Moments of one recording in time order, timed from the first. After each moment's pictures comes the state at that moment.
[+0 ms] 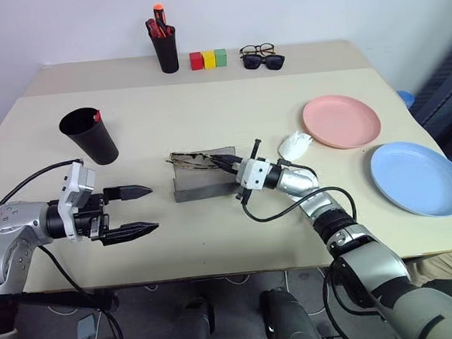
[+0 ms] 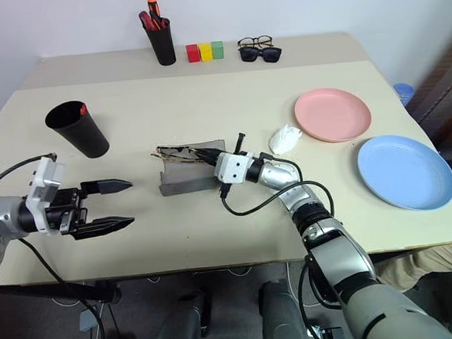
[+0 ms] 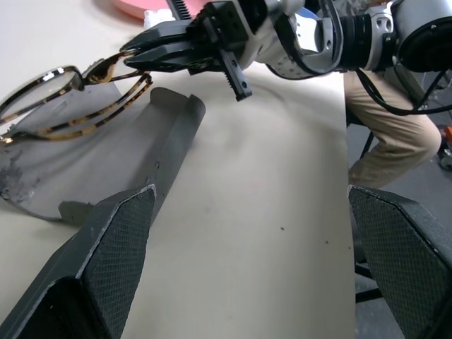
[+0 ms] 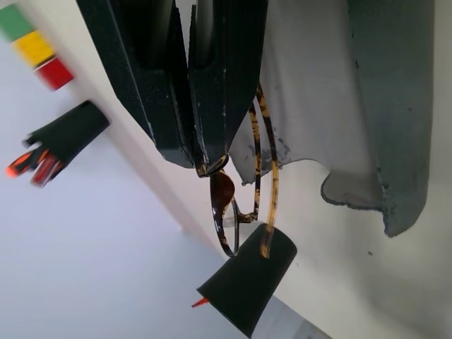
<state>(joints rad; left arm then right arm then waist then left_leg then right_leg) -0.17 0.90 0.22 -0.08 -0.65 0.42 -1.39 -0.78 -0.23 0.24 0.90 -0.30 -0.96 0.49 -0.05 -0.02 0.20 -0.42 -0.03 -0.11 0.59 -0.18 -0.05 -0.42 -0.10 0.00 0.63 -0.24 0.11</state>
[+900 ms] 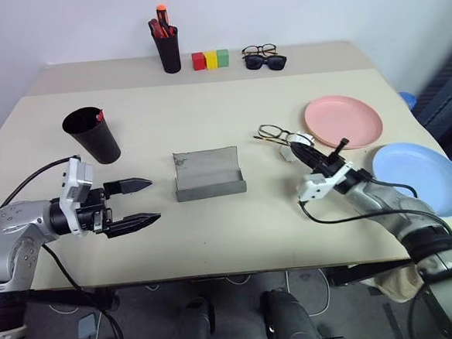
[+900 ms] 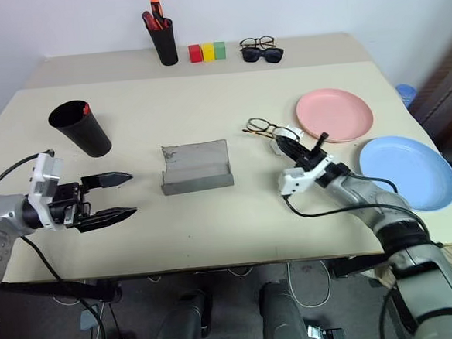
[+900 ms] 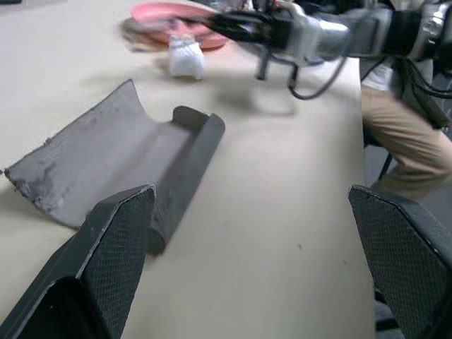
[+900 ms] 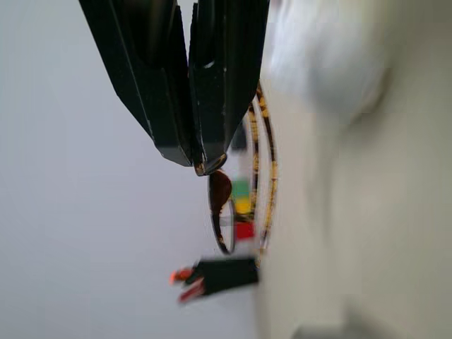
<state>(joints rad) -0.24 0.83 0.21 -0.02 -0.64 0.40 -1.35 -0.45 -0.74 0.23 0.49 -0.84 -0.69 -0.24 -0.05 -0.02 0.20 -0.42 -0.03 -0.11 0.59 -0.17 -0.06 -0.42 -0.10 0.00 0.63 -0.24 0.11</state>
